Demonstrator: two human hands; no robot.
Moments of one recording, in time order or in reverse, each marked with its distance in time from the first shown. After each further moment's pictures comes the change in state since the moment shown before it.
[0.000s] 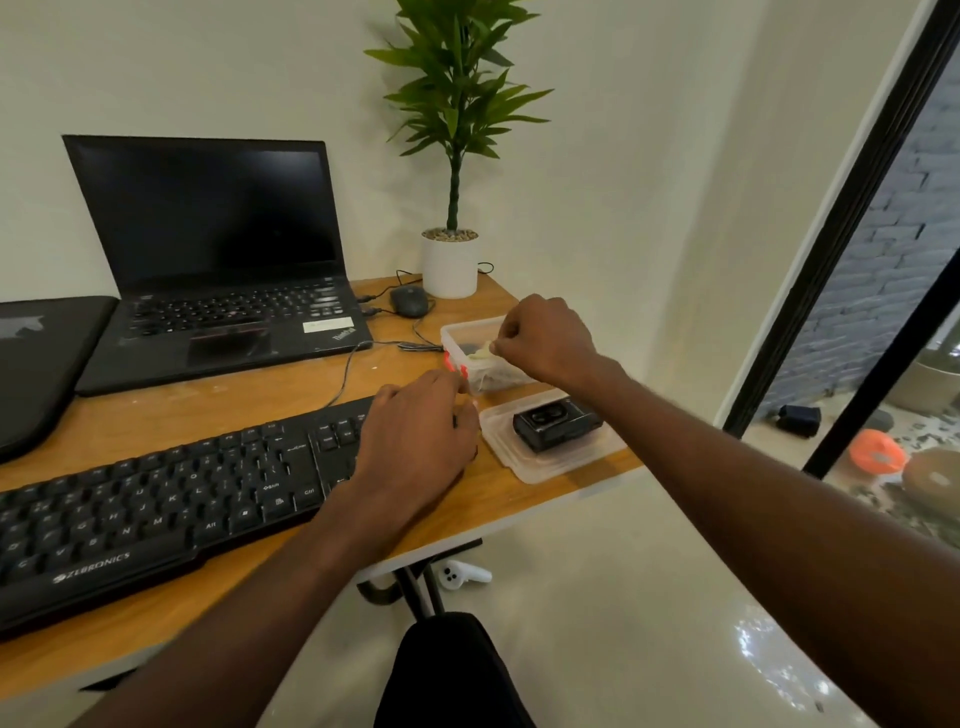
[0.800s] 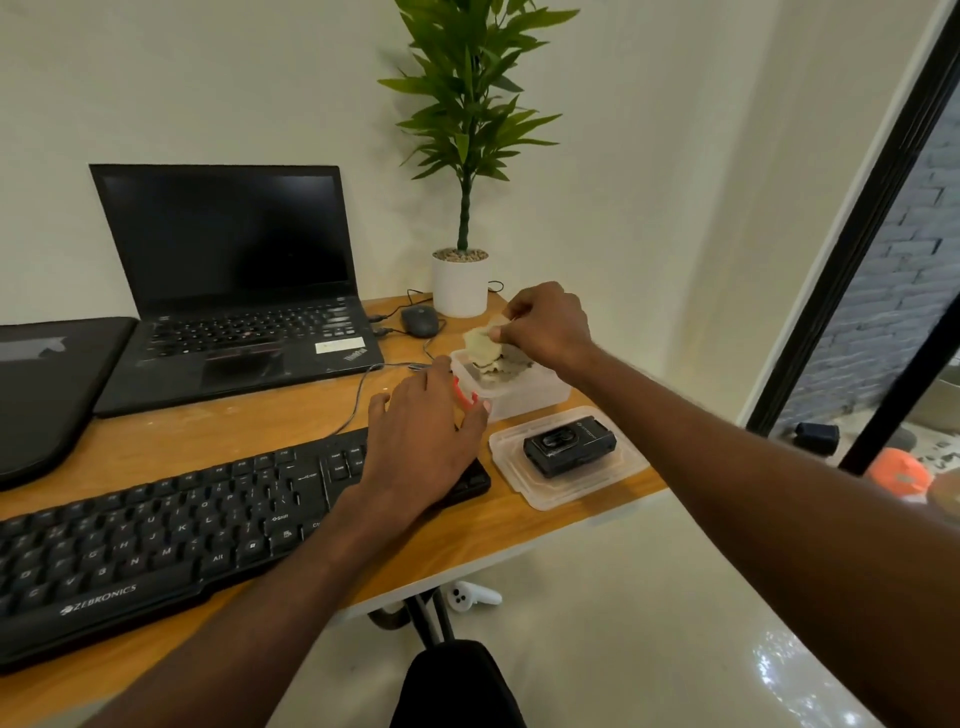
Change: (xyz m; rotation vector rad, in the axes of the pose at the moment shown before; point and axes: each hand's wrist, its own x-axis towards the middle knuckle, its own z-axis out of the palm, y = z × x) left_hand 0.025 -0.014 0.009 0.033 0.028 -0.104; right_hand 0.033 -0.007 -0.006 0.387 0.083 0.113
